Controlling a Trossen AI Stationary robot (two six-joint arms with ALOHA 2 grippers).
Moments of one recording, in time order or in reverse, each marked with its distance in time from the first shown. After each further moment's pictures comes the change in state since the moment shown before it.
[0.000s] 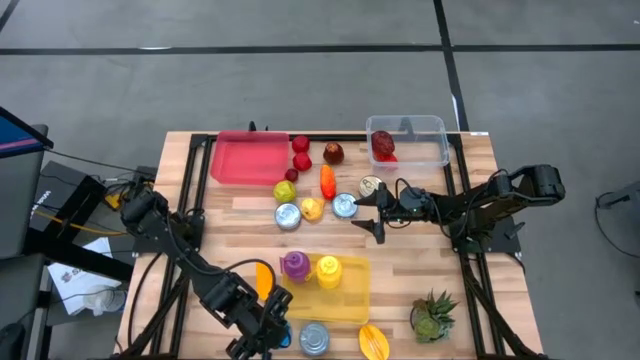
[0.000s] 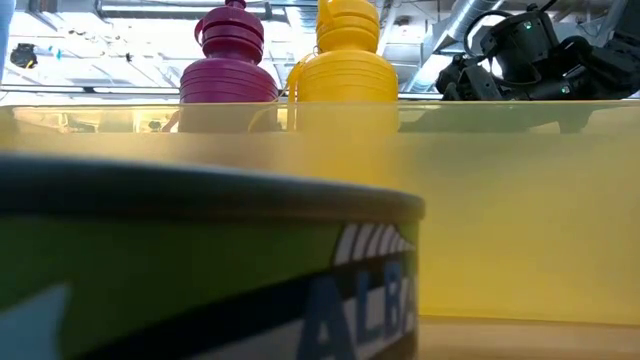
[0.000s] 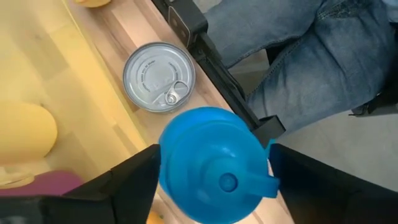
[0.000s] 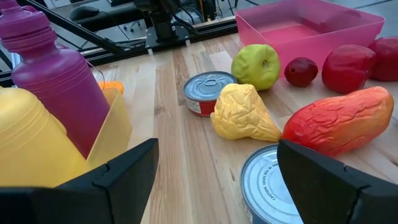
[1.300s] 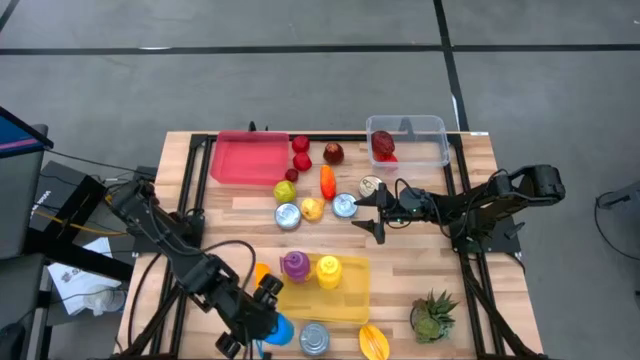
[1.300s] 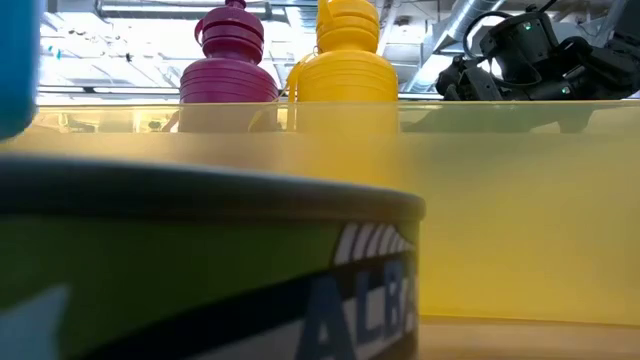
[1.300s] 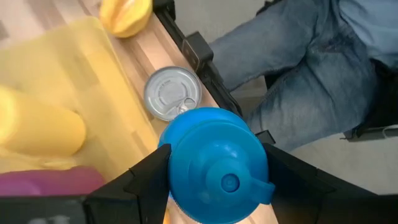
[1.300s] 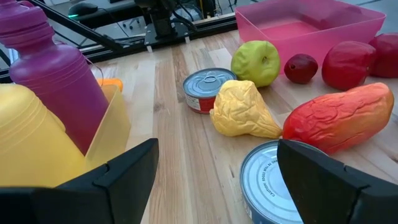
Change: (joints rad) left arm -0.001 -0.139 0.000 -0.023 -0.051 -0.044; right arm 0.000 0.000 0.000 -0.011 0.000 0.000
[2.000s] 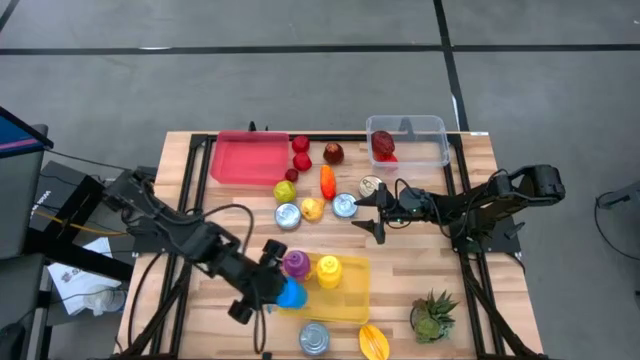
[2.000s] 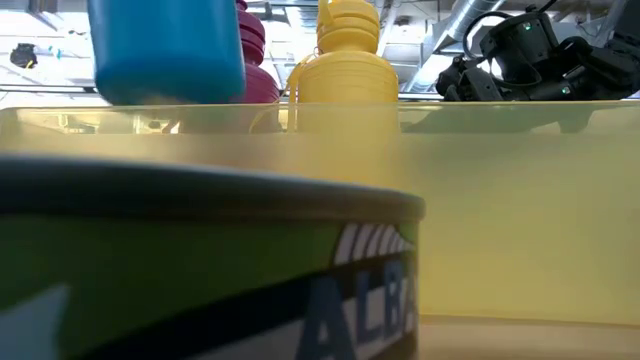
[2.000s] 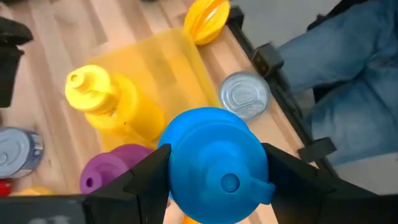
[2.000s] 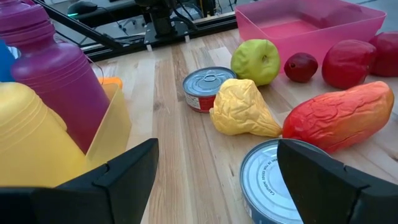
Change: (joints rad) left arm 0.147 -0.089 0.000 -0.068 -0.066 0.097; right arm 0.000 0.000 0.000 -0.004 0.000 0.000
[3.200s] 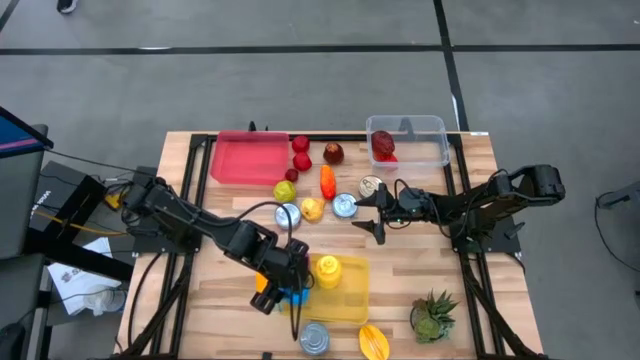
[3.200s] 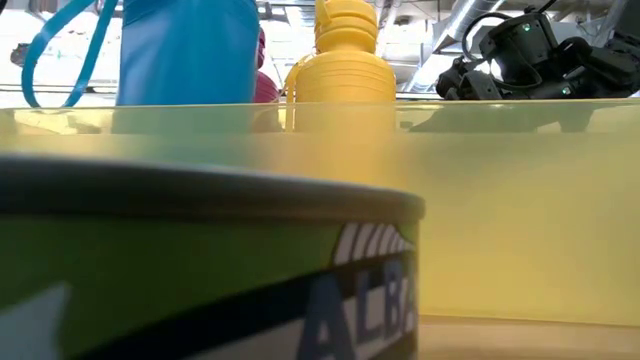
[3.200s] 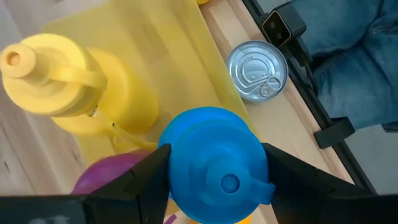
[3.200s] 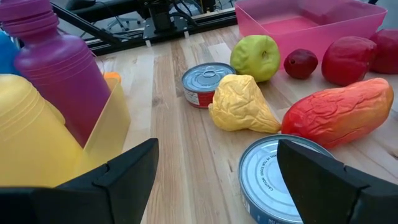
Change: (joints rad) left arm 0.153 0.153 0.000 0.007 0.190 0.123; right arm 0.000 0.000 0.000 -0.014 0.000 -0.010
